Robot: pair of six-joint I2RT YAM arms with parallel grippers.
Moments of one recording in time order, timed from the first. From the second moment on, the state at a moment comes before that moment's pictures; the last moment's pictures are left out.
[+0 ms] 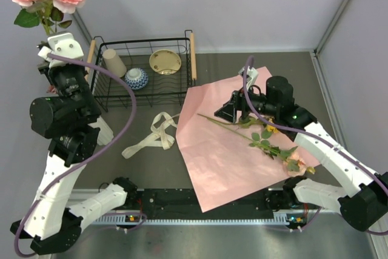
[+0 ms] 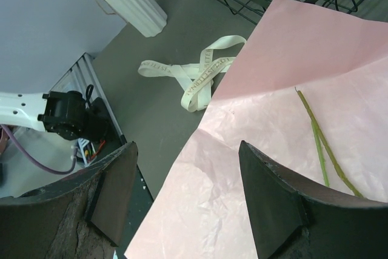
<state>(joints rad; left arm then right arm) -0.53 0.91 1.45 0.20 -0.88 0.81 0.55 1.09 0.98 -0.20 -0.56 0.31</state>
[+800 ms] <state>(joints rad) -0.43 0.83 1.13 0.21 -0.97 0.61 0.55 1.08 0.98 -0.21 -0.57 0.31</state>
